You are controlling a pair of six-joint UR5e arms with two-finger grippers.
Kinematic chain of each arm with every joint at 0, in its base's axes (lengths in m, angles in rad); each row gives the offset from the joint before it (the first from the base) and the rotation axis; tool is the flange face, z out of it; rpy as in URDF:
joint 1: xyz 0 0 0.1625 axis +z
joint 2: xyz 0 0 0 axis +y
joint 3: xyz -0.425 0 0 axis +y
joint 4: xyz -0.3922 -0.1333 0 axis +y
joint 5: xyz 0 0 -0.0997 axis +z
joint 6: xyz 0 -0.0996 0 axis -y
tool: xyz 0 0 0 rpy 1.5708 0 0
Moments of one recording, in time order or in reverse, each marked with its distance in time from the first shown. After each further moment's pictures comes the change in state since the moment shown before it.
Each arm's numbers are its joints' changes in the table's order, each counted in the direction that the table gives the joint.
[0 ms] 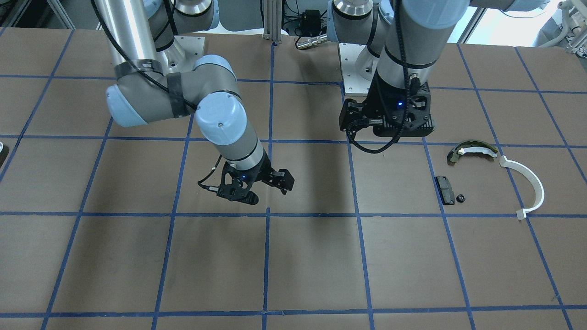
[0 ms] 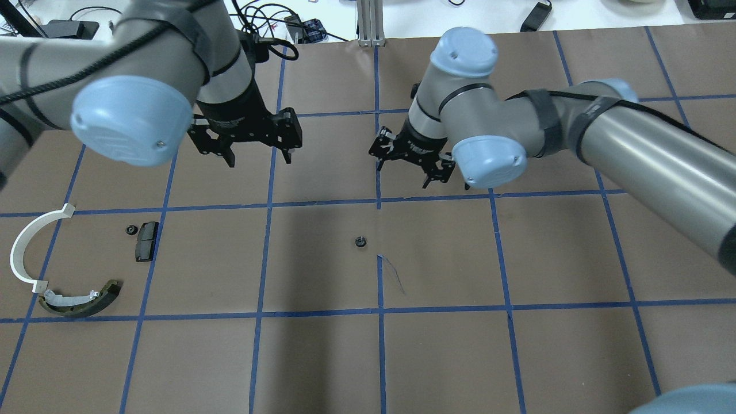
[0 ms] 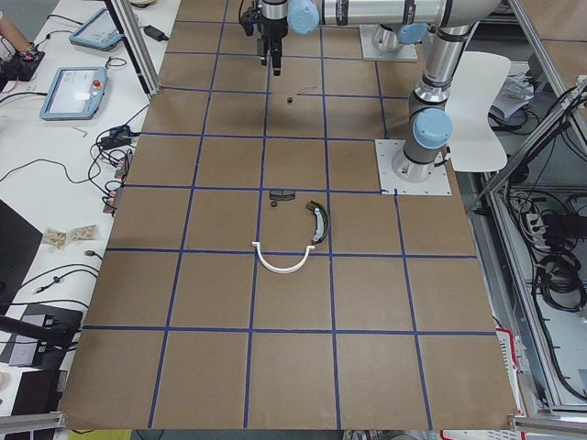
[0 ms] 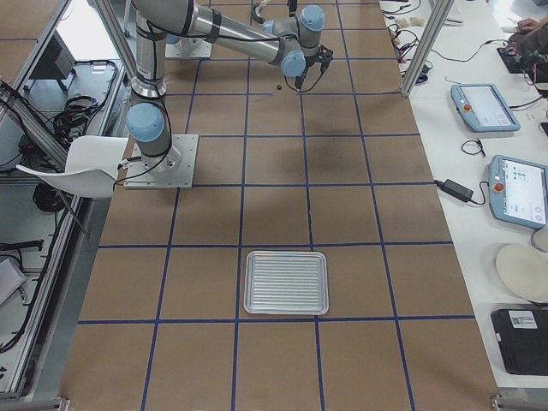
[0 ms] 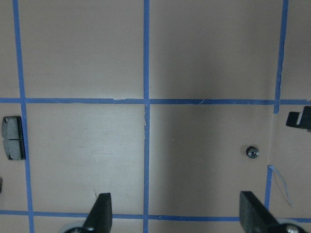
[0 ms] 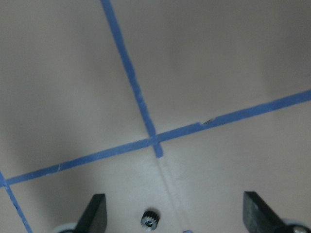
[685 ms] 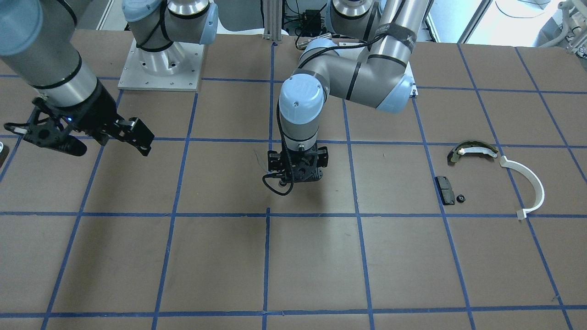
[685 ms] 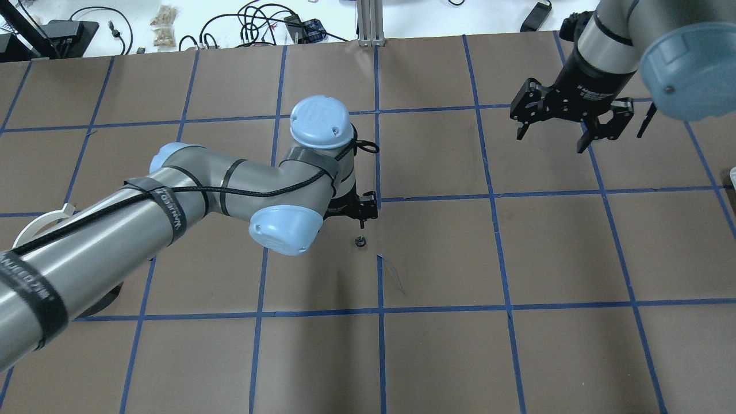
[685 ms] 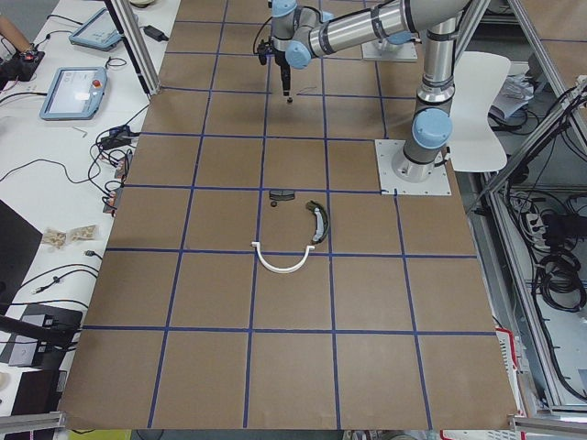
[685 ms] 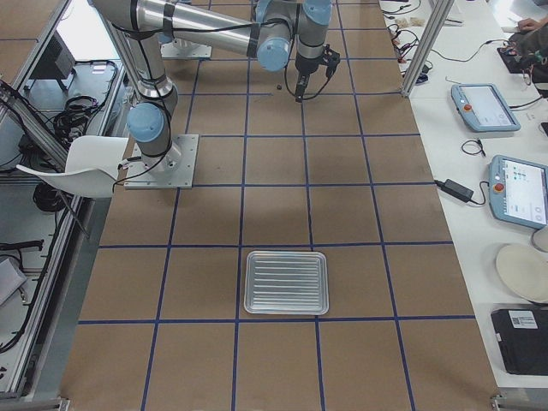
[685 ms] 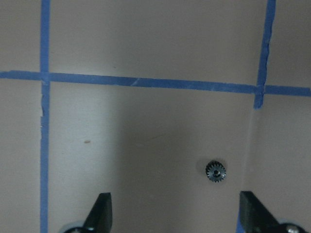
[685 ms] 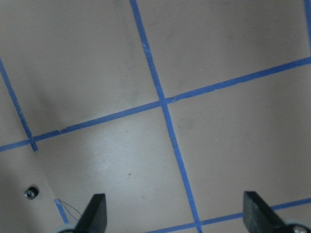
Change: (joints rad) left arm -0.176 0.236 0.200 -0.373 0.003 -0.176; right arm -0.259 0.264 0.081 -0.429 0.189 -0.318
